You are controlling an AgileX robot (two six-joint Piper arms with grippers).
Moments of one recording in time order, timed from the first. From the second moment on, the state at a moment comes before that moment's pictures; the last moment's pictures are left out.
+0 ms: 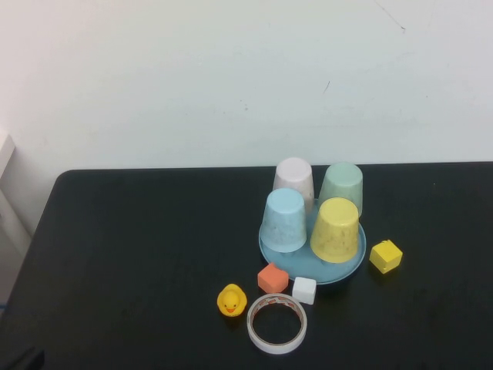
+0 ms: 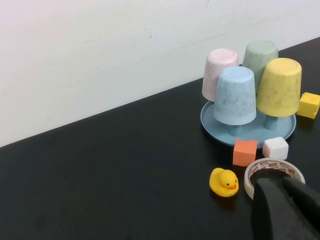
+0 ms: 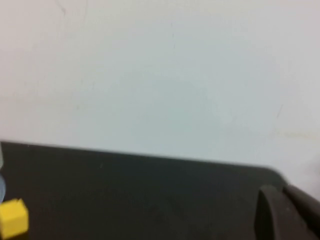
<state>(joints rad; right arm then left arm) -0.18 -0.01 -0.06 -0.07 0.23 -0.14 -0.47 0.18 -0.26 -0.14 0.42 0.15</state>
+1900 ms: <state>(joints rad) 0.01 -0.01 0.02 -0.15 0.39 -0.02 -0.14 0.12 -0.06 0.13 0.20 -0.01</state>
